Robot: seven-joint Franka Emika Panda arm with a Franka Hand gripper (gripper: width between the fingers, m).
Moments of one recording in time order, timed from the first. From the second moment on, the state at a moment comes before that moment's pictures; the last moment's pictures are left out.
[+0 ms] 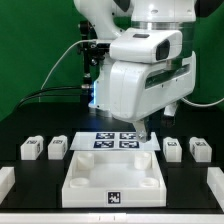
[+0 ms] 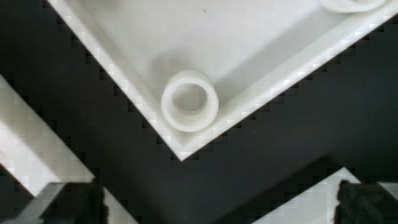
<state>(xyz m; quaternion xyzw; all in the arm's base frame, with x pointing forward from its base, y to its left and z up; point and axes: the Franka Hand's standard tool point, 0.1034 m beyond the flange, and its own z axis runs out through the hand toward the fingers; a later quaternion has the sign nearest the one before) 0.558 0.046 0.110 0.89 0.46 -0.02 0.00</state>
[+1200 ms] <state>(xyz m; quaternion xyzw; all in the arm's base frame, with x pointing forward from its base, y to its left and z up) 0.536 0.051 0.105 0.82 0.57 -0.02 0.00</state>
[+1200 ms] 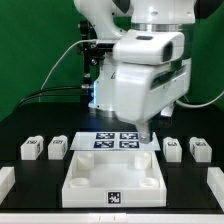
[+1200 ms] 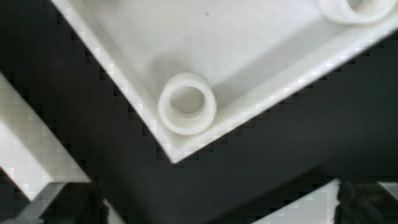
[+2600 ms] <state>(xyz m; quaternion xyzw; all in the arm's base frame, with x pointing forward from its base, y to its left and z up) 0.429 -0.026 0.030 0.68 0.74 -0.01 -0.03</state>
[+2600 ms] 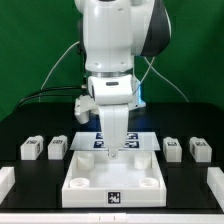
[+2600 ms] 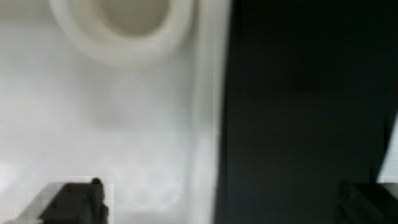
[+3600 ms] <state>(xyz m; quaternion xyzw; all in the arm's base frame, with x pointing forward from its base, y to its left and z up) 0.438 -0.021 0.007 0.69 0.73 -0.01 -0.03</state>
